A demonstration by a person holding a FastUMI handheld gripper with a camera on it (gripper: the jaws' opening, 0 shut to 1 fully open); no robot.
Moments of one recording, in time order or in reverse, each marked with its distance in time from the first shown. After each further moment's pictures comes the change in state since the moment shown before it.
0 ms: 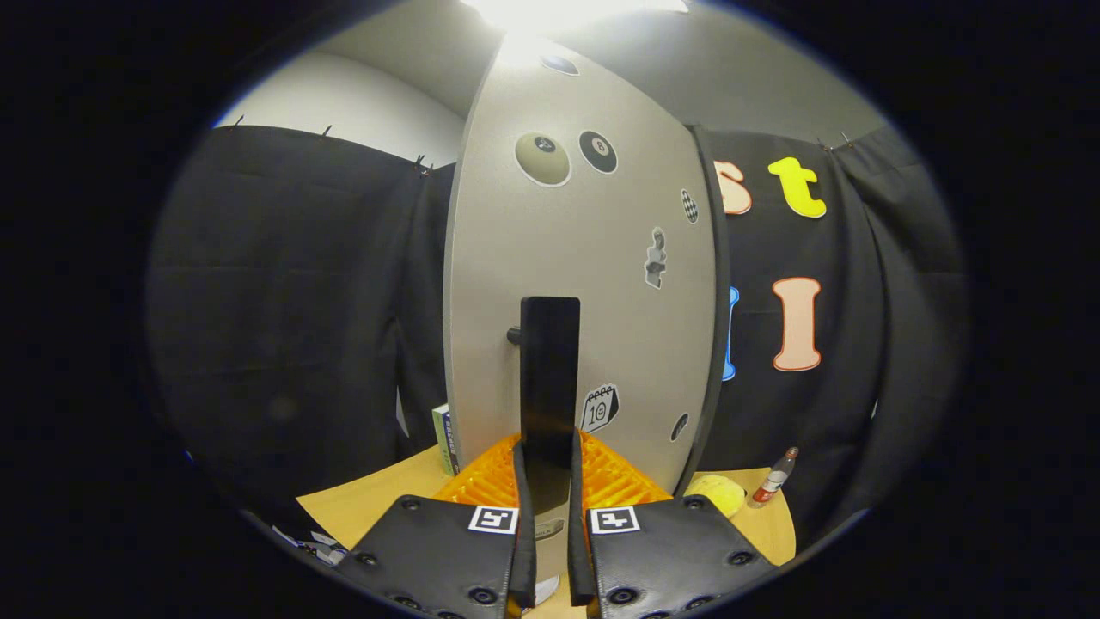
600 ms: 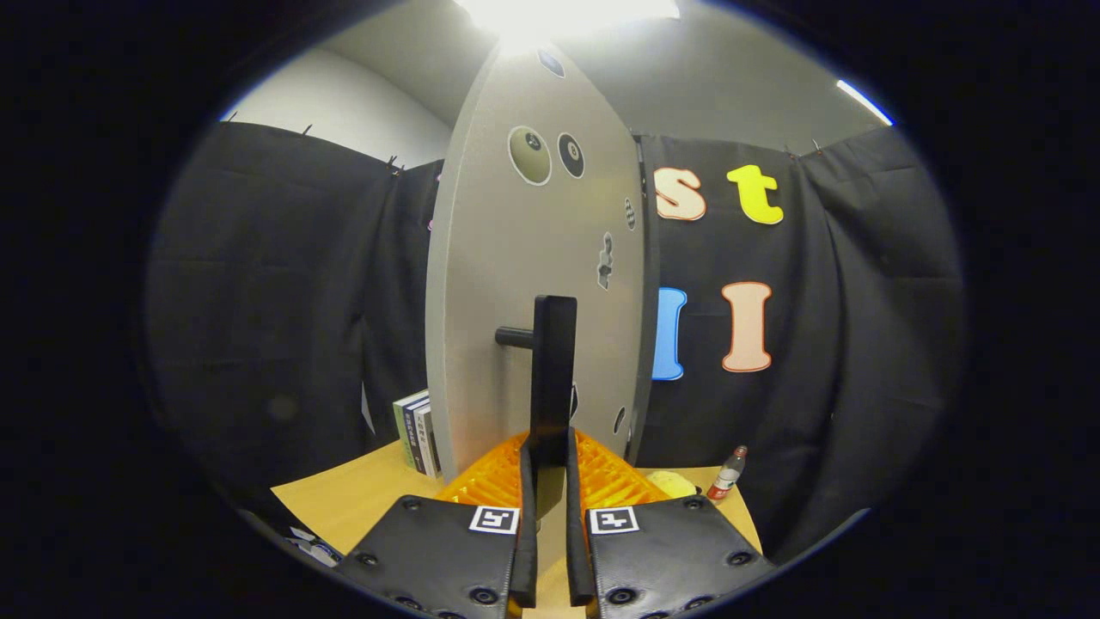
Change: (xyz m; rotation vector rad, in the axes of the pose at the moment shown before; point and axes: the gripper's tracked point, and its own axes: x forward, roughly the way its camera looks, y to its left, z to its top) arm -0.021 -0.032 -0.004 -0.007 -0.008 -0.118
